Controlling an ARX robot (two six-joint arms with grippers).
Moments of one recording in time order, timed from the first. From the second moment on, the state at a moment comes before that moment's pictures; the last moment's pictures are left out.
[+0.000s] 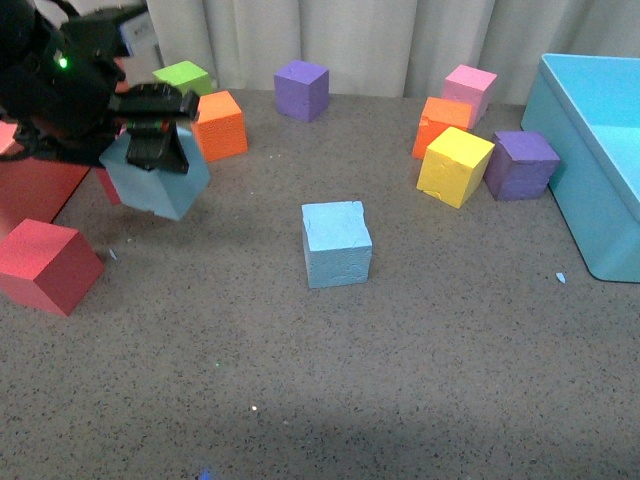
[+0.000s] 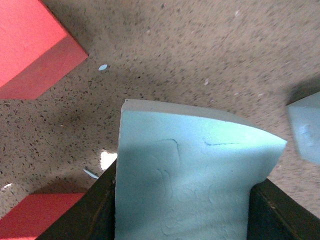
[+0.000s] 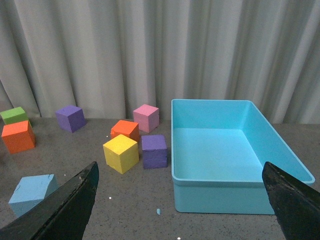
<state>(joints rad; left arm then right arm) -0.13 1.98 1.25 -0.27 0.13 0.00 0.00 0.00 0.00 0.00 0.00 0.00</state>
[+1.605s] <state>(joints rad) -0.57 2.15 1.54 -0.50 -0.19 -0.79 0.00 0.00 0.00 0.00 0.00 0.00</state>
